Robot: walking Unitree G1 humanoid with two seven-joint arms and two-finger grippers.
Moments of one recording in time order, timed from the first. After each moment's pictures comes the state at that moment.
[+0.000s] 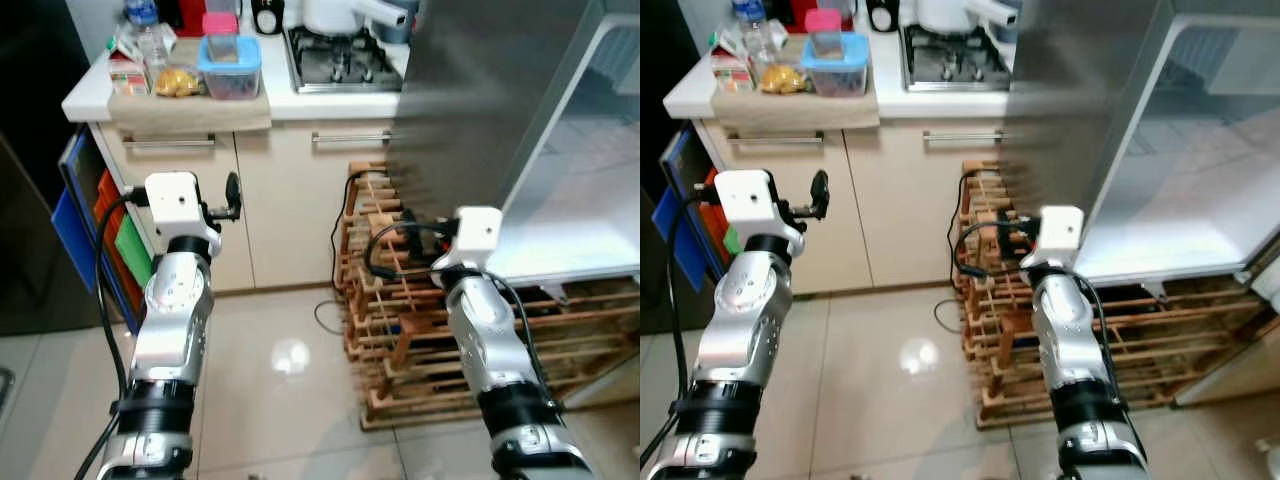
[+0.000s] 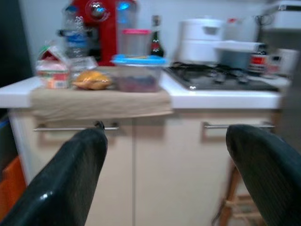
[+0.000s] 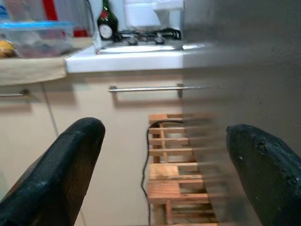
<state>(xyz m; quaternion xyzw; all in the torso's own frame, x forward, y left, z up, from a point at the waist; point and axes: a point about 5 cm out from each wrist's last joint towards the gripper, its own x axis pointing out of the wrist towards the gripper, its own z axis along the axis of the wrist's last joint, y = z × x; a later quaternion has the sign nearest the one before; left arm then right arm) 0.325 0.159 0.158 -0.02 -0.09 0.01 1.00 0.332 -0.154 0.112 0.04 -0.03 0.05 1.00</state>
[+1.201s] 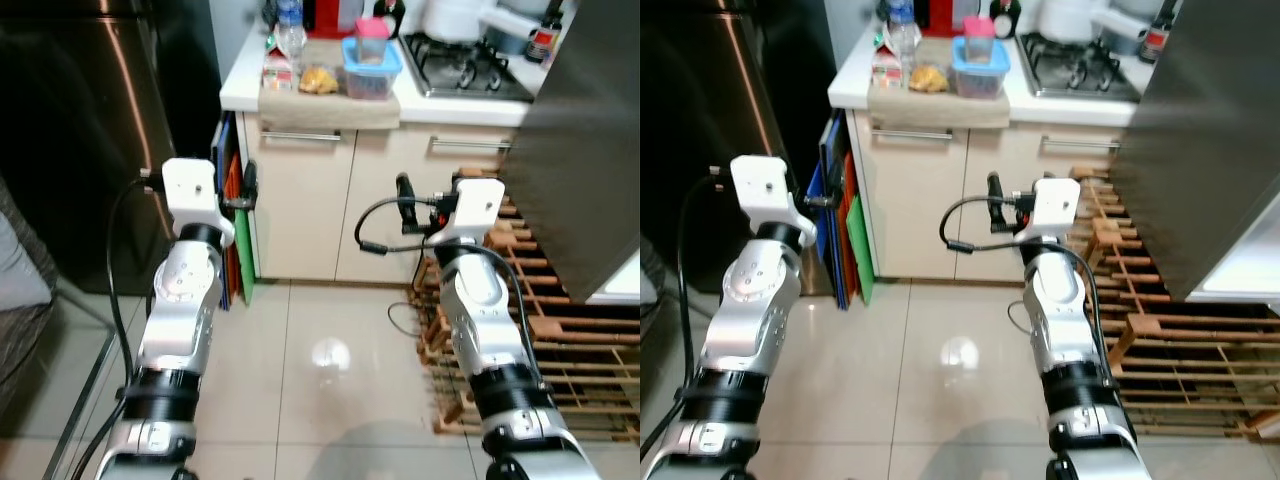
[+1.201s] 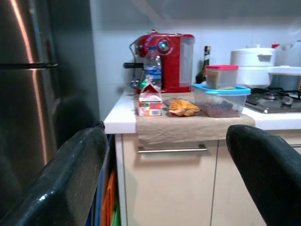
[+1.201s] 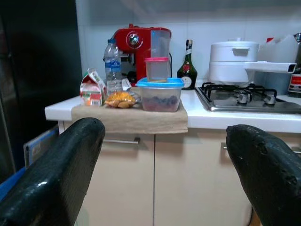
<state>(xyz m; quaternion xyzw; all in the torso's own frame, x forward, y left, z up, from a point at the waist) 0.332 0.152 0.178 0.02 -0.13 -0.02 0.99 0.342 -0.137 0.149 0.05 -0.12 0.06 0.99</state>
